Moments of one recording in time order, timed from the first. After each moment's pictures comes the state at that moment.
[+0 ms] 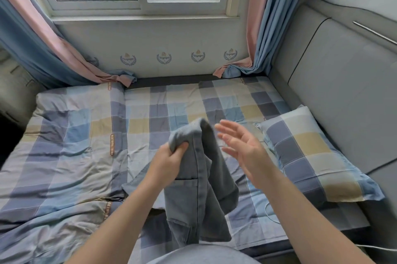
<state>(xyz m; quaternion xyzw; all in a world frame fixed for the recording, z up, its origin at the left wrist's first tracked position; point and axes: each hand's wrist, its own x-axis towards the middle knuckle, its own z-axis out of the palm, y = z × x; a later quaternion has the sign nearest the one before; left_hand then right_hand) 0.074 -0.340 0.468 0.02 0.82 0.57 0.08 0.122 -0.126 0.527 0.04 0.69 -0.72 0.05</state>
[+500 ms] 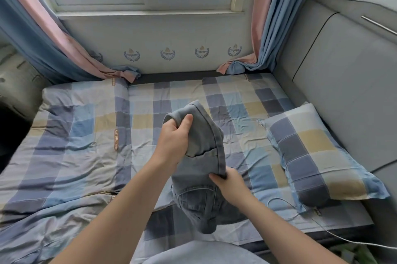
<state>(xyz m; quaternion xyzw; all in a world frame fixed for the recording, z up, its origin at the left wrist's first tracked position) 0.074 -0.316 0.532 -0.04 0.69 0.72 0.06 0.142 -0.154 0.409 0.12 0.82 -0.54 0.12</state>
